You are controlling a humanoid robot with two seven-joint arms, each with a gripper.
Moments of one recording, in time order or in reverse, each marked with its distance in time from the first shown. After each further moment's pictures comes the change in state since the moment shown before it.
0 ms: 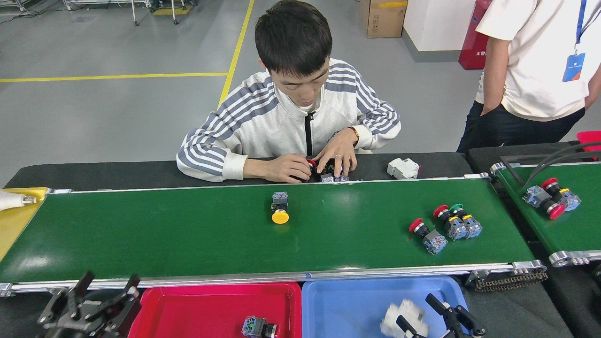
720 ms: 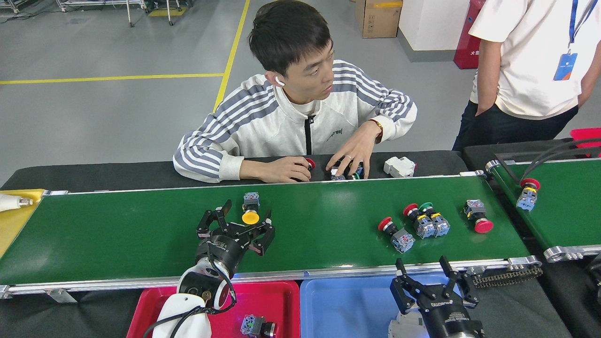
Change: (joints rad) left arm -0.476 -0.383 -0.145 0.569 -0.381 0.059 -0.079; right arm -0.267 0.128 0.162 0.132 0.187 0.461 0.163
